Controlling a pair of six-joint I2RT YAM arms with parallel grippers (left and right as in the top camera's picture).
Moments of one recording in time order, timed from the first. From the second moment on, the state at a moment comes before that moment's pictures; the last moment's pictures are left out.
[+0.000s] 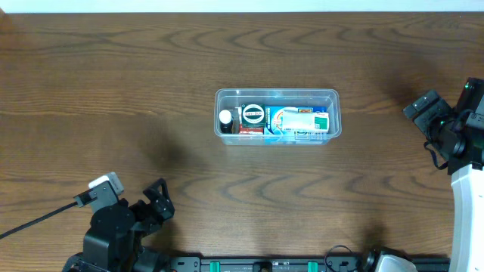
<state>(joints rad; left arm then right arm) -0.36 0.36 0.81 -1.17 -0.25 -0.77 -0.30 1.22 1.15 -0.86 0.02 0.59</state>
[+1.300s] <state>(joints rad) -0.03 0.03 0.07 -0.21 0.07 -0.12 -0.30 1.22 1.15 -0.86 0.02 0.59</state>
